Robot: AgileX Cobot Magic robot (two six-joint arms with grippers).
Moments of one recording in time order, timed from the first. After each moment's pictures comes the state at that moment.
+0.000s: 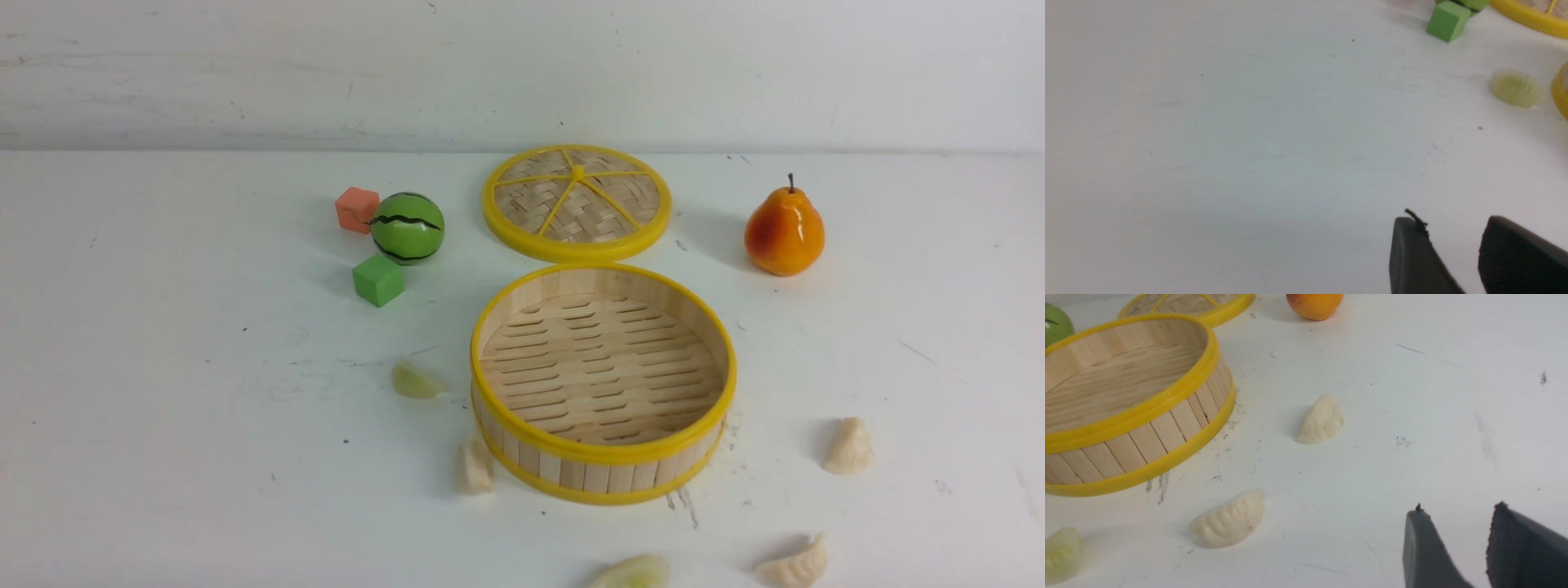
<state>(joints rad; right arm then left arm) -0.03 -0.01 0.02 0.16 0.38 0.07 0.00 -0.01 0.03 -0.05 0.33 -0.15</state>
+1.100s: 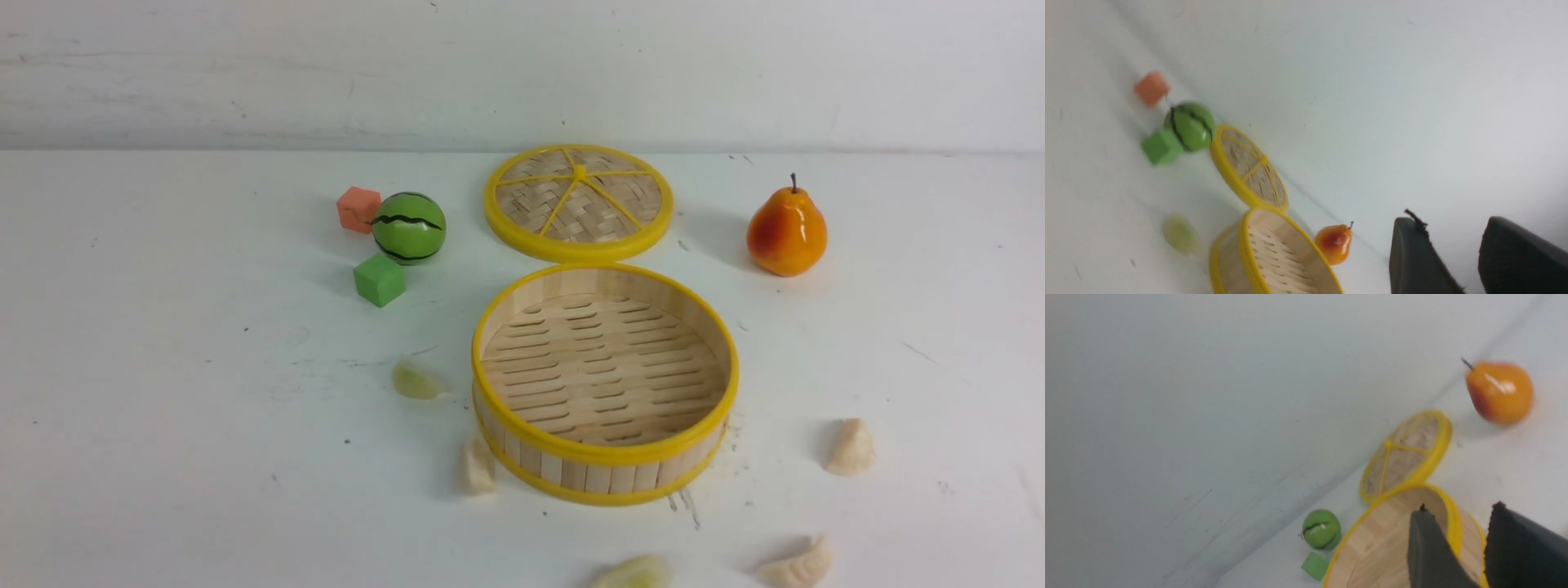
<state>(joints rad) -0.03 0.02 -0.19 1.12 0.24 -0.31 0.00 0.01 -0.33 -0.75 0.39 -0.09</state>
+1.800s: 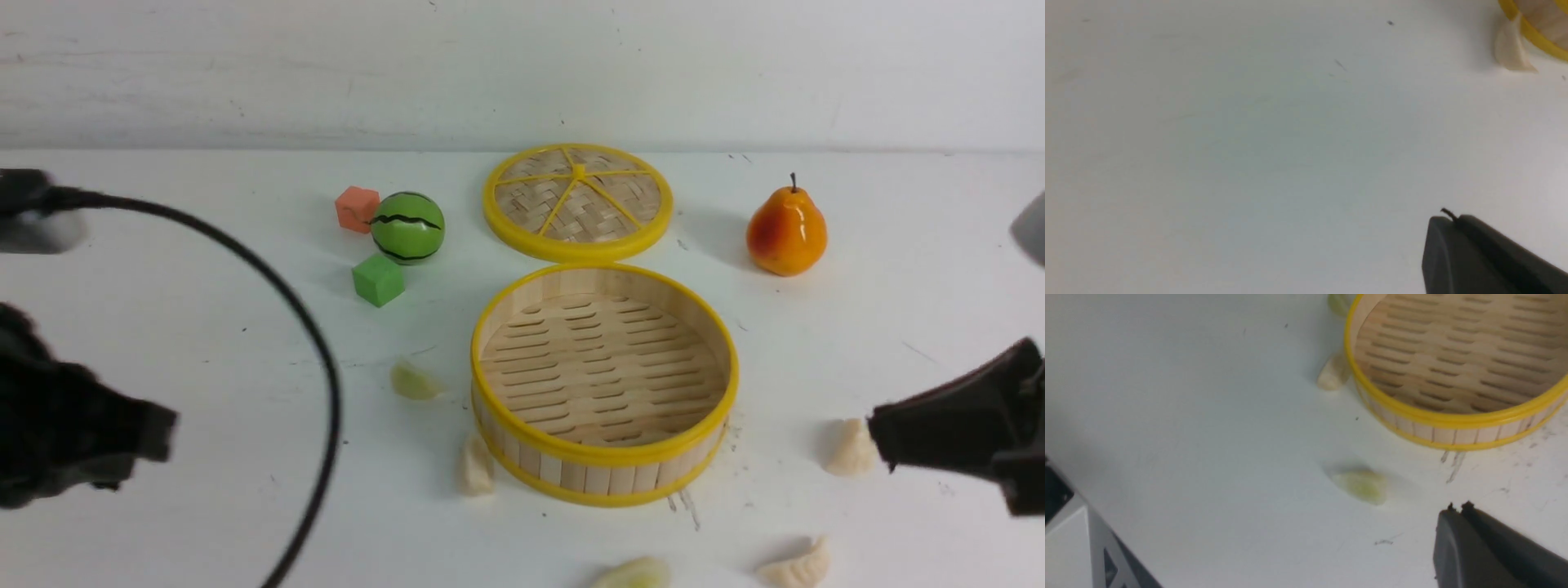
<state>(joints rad) 0.14 1.01 -0.90 0.72 1.01 -0.67 -0.35 1.04 -1.00 0.01 1.08 -0.20</state>
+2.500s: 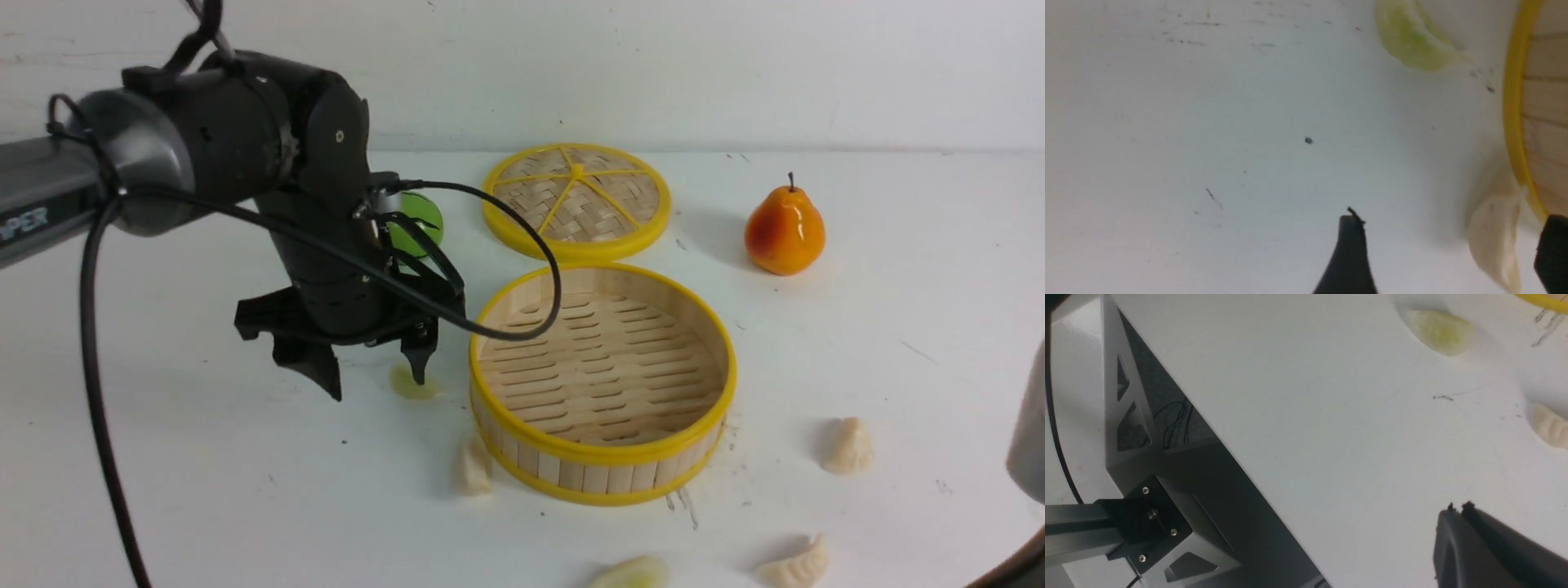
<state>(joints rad) 0.44 0.88 -0.91 0.43 1.20 -0.42 -0.40 1.89 -1.54 0.02 1.05 -0.57</state>
